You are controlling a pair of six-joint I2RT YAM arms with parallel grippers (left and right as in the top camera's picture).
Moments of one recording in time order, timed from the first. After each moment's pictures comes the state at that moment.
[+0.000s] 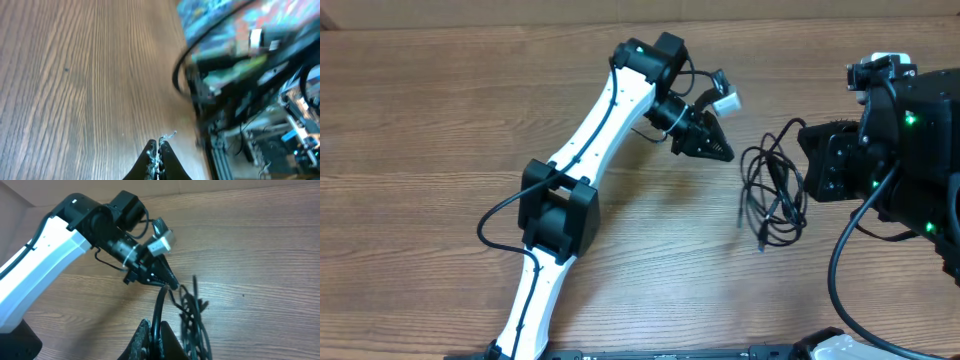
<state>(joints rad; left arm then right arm) -0.50 2.41 2.33 -1.48 1.17 0.85 0.40 1.38 2.26 -1.64 0.02 0.35</state>
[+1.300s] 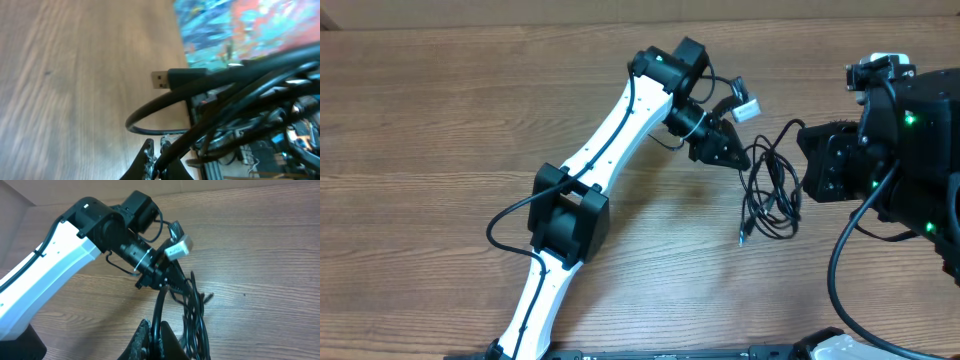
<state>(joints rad) -0.56 2.41 2.33 -1.39 1.14 0.69 0.40 1.38 2.26 -1.65 0.01 0.35</state>
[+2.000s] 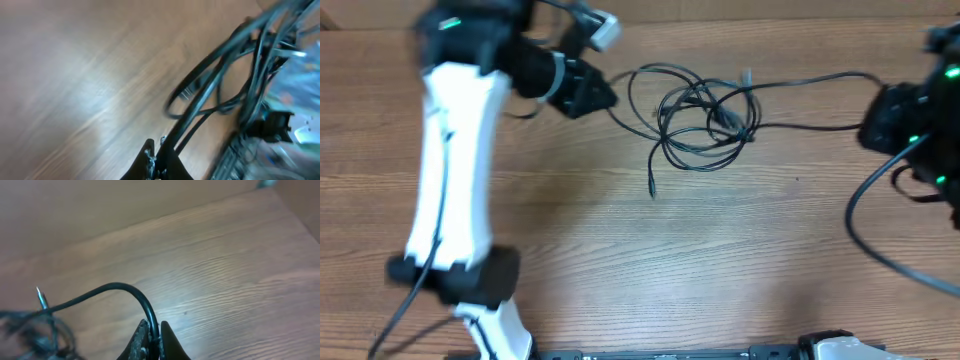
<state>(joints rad) -0.17 1.95 2.44 -1.69 0.69 0.36 0.12 1.39 2.19 -1.53 0.20 0.36</state>
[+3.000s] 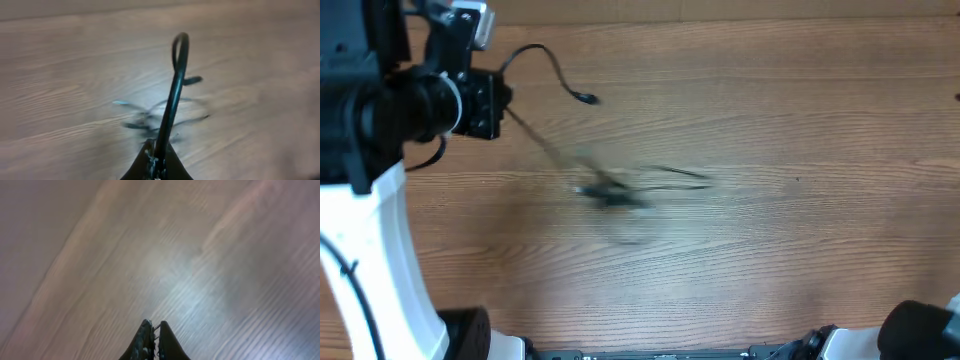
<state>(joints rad) 0.03 1.63 2.44 -1.69 0.32 0.08 -0.60 1.59 1.83 -1.23 -0.11 0.44</state>
